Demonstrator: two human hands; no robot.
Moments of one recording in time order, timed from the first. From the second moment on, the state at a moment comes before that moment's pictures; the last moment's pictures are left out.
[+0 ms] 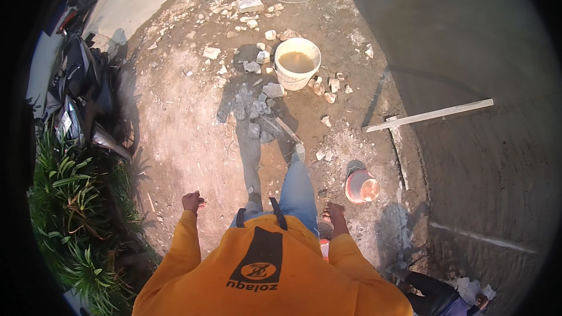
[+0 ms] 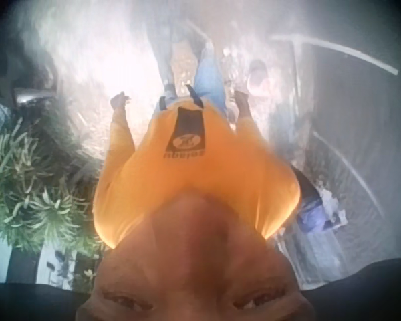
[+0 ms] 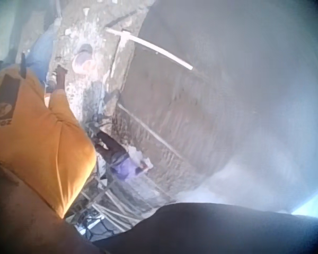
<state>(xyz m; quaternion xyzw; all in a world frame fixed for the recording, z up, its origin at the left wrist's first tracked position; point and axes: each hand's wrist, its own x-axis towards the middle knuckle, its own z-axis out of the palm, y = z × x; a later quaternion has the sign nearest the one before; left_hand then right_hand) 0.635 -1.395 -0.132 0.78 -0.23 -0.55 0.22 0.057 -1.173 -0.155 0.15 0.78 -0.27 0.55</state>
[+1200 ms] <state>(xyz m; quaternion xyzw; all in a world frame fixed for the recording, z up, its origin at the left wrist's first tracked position) 0.160 -1.459 -0.003 0.87 0.11 -0.42 -0.23 -0.189 -2.108 -0.559 -0.72 0.53 0.38 0.24</state>
